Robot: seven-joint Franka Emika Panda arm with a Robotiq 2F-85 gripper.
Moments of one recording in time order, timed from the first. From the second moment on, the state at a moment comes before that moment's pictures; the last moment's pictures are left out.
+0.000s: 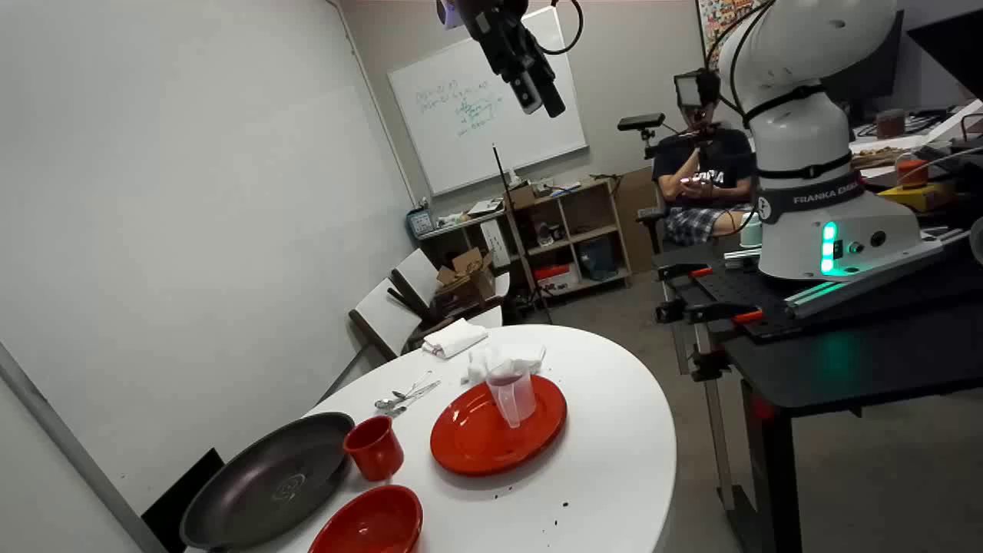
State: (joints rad) arm 0.09 -0.43 0.19 -2.30 0.28 1.72 0.49
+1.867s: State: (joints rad) arm -0.04 0.02 0.05 -2.33 0.14 2.26 0.81
